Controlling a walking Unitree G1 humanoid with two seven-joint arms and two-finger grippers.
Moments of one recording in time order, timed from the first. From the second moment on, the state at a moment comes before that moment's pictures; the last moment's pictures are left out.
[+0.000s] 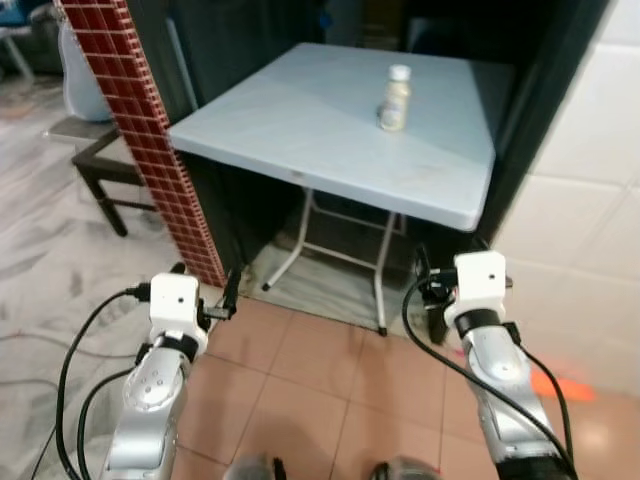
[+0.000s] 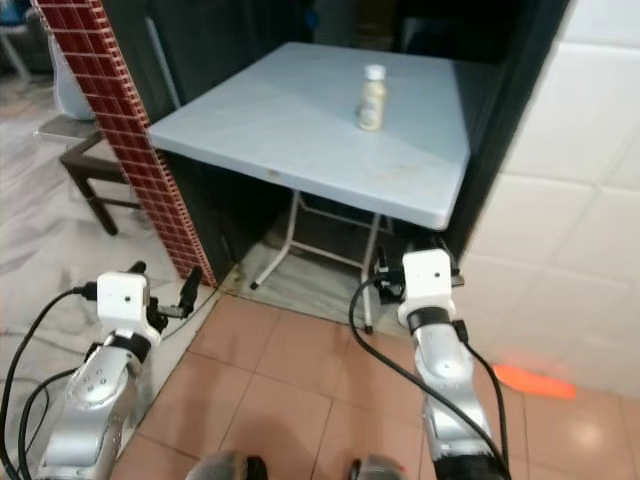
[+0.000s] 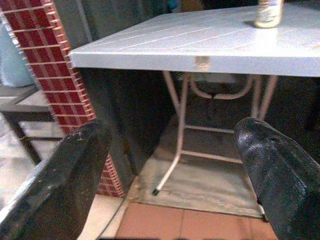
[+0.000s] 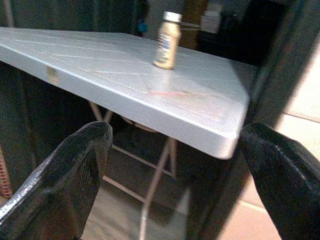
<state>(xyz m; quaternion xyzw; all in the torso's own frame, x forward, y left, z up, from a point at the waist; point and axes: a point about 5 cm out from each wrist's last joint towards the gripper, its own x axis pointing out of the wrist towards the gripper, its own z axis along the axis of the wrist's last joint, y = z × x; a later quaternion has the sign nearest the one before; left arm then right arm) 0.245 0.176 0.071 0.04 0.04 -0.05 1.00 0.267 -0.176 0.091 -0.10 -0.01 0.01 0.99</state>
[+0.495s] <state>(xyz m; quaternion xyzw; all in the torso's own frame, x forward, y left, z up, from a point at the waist) 0.246 0.173 0.072 0.04 0.03 -0.06 1.00 0.265 -0.173 0.093 -0.10 -0.02 0.01 0.99</state>
